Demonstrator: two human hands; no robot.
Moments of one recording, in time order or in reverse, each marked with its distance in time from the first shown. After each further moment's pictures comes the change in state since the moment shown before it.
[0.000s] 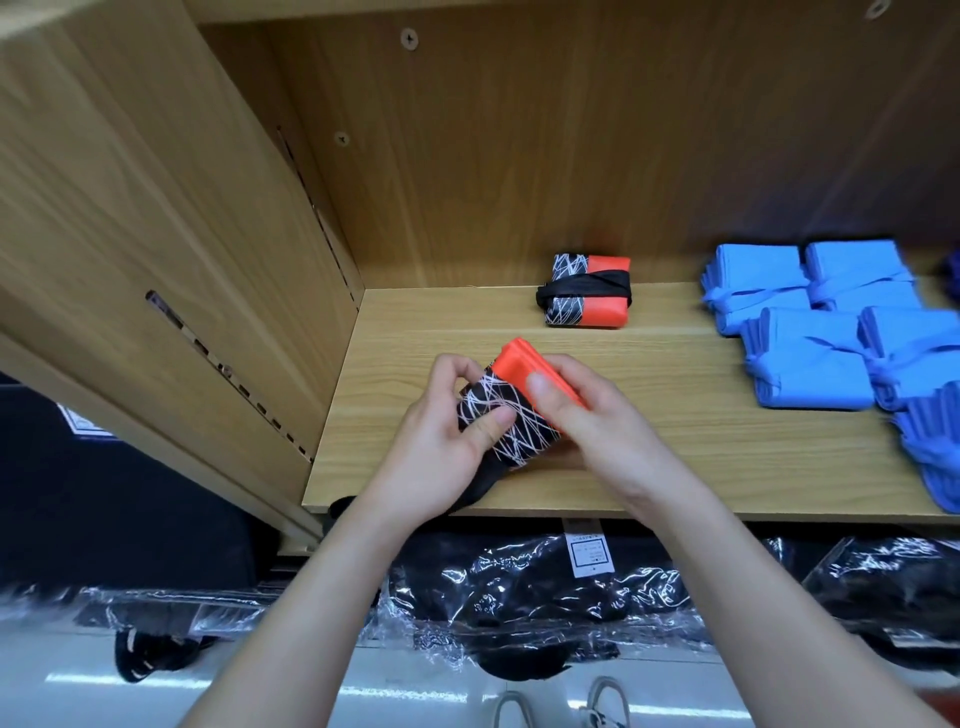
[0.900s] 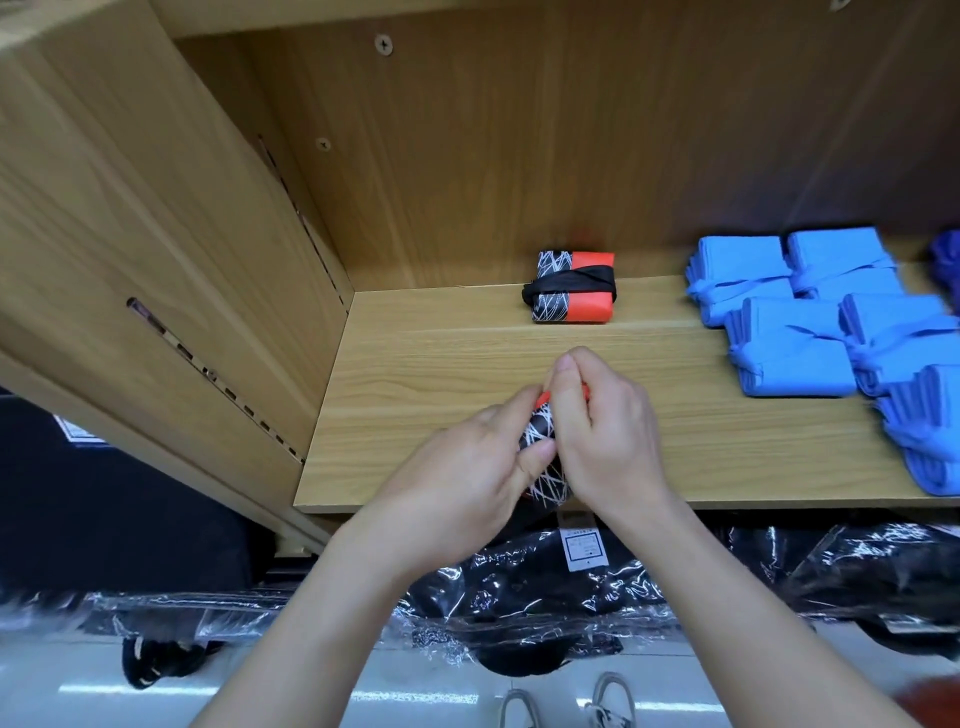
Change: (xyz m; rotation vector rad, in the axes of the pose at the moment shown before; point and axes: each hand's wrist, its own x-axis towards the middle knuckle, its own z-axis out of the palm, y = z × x) left_hand -0.018 0.024 0.016 0.500 -0.335 0.270; right_hand -0.012 0.002 0.004 -0.660 0.514 -0.382
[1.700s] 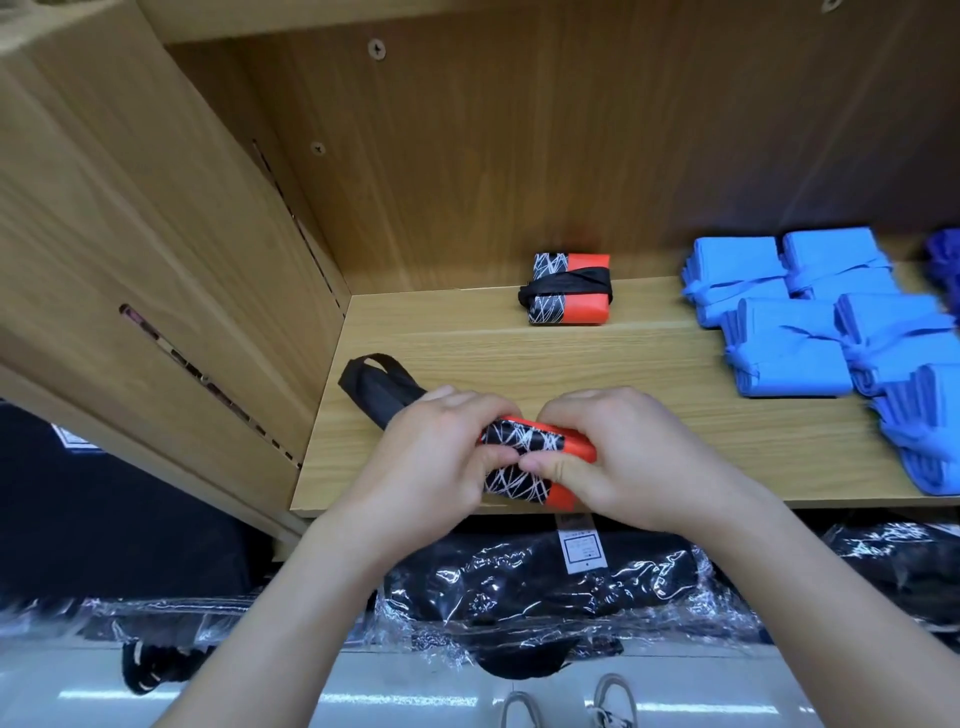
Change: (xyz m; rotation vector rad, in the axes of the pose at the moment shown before) left_hand -0.001 -0.011 -0.016 0.106 0.235 0.084; right_hand 0.012 0.003 -0.047 -0.260 -0.663 -0.299
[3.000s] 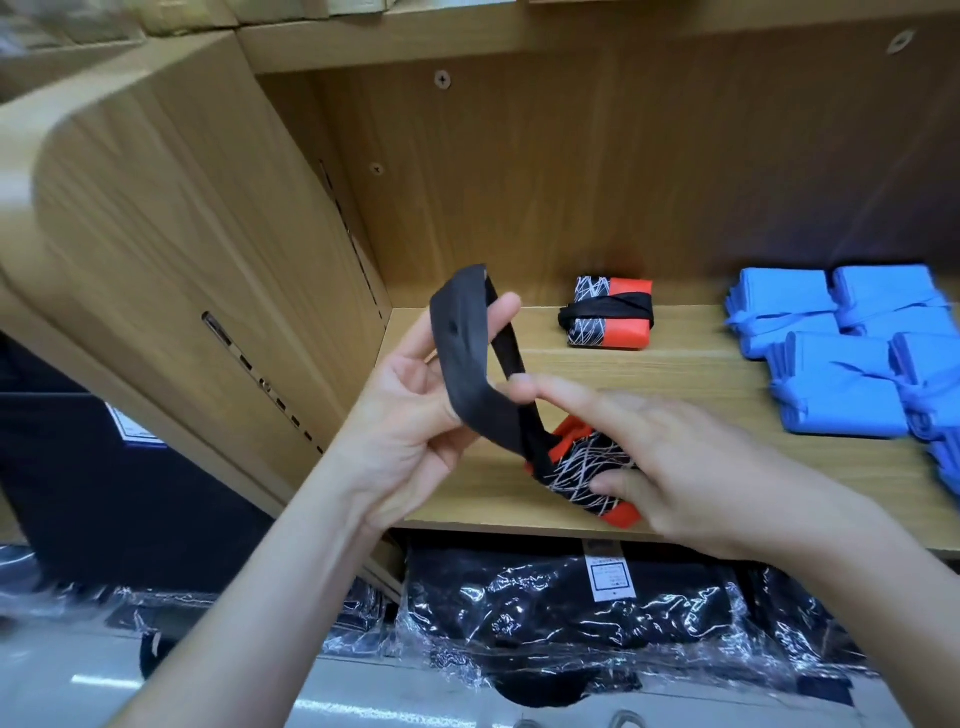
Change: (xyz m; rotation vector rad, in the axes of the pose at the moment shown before) left_hand 0.003 0.001 -0.048 -1.602 0.120 -0.170; right_hand 0.003 -0.035 -0.040 -0.101 -0.227 -0.039
